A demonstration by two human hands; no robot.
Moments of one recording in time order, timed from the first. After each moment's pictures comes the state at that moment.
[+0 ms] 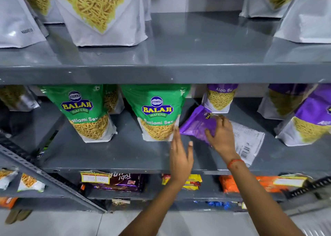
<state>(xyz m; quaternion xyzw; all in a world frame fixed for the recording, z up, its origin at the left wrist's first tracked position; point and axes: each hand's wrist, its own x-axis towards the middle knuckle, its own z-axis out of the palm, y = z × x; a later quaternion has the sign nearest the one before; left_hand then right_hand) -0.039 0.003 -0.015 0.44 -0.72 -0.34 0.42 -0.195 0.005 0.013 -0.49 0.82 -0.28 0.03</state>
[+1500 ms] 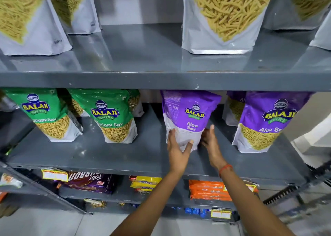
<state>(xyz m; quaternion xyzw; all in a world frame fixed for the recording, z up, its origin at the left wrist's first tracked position) -0.208 0.062 0.003 0.48 -0.61 -0.43 0.46 -0.336 0.059 -0.024 -0.33 0.57 -0.63 0.42</state>
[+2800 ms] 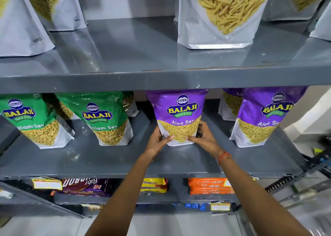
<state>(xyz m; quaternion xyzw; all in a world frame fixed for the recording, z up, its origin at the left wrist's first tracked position) -0.154 -0.033 -0.026 0.37 -0.62 -0.63 0.30 -0.351 0.042 -0.034 -0.44 0.62 -0.52 0.40</state>
